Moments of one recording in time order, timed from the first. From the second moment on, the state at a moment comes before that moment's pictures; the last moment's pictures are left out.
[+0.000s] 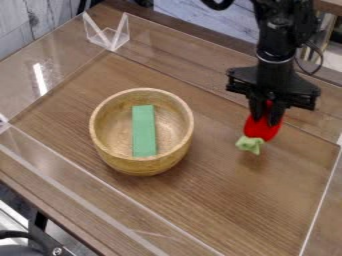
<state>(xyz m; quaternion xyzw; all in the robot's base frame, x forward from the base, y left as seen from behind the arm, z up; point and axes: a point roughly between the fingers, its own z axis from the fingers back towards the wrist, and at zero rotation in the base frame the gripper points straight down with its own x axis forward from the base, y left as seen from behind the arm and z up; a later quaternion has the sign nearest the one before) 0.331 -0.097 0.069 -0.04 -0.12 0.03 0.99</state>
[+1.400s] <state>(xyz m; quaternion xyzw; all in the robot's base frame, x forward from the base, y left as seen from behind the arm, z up) 0.324 -0.076 0.057 -0.04 -0.12 -0.04 0.99</state>
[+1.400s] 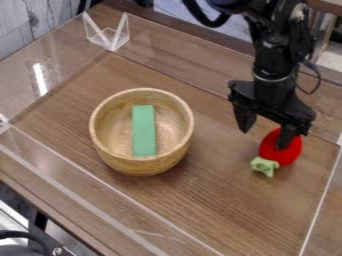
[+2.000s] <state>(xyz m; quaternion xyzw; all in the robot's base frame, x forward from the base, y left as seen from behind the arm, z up) 0.293 -0.098 0.068 -0.01 -0.11 0.02 0.99</state>
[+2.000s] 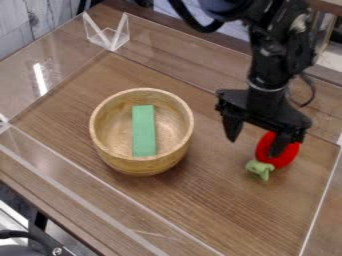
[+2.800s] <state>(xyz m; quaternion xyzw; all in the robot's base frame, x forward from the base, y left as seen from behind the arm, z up) 0.289 -0.102 0.076 -0.03 -0.12 -0.02 0.99</state>
